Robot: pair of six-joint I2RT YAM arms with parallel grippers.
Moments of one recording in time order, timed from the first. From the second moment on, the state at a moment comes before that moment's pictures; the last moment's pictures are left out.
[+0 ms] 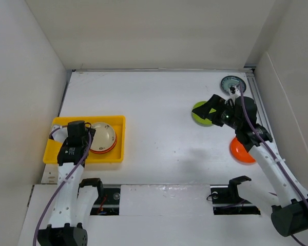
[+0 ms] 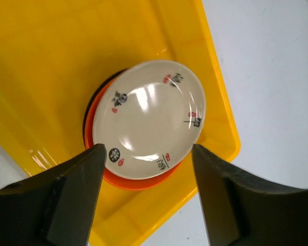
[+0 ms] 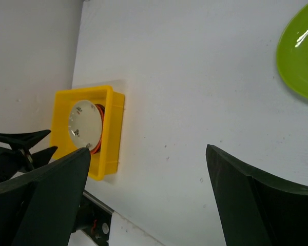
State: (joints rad) left arm 0.05 0.70 0.67 -0.77 -0.36 -1.11; right arm 0.28 0.94 0.88 -0.32 -0.31 0.71
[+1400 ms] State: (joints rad) left arm -0.46 1.36 1.04 -0.17 0.23 -0.73; right arm -0.19 1.87 1.06 -0.14 -0.40 0.77
